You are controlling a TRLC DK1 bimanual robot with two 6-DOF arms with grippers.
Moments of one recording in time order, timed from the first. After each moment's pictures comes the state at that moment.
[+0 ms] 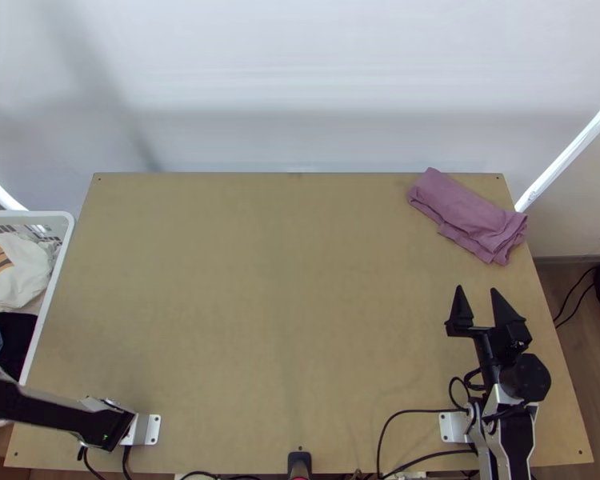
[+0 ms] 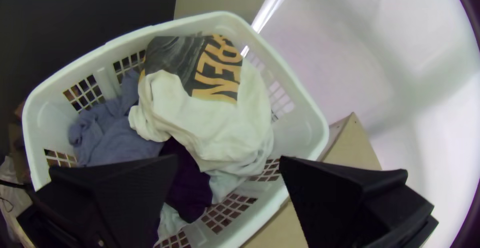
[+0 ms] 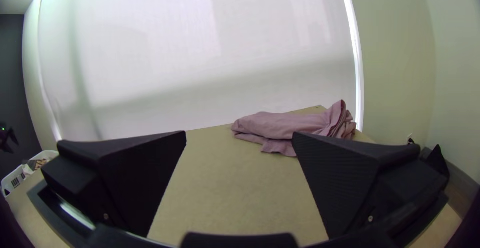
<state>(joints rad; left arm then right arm) 1.16 1.78 1.49 -0.63 0.37 0.03 -0.09 0.01 0.01 0.03 -0.11 0.21</state>
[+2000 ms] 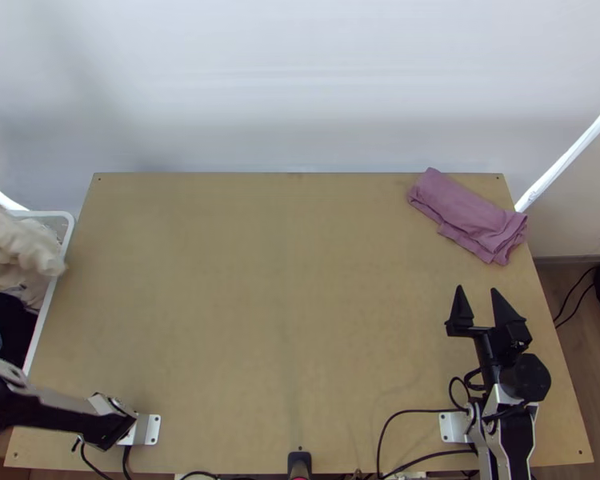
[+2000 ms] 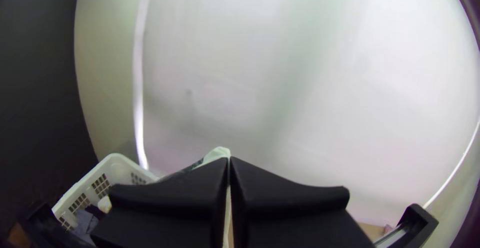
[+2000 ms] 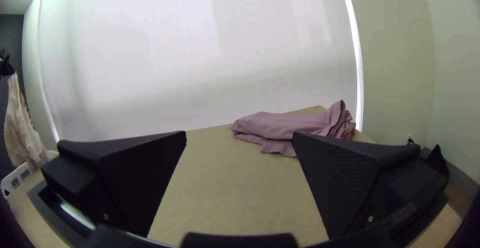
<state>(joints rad) 0.85 1.53 2.18 -0.97 0.55 -0.02 -0.09 0.01 0.01 0.03 -0.11 0.21</state>
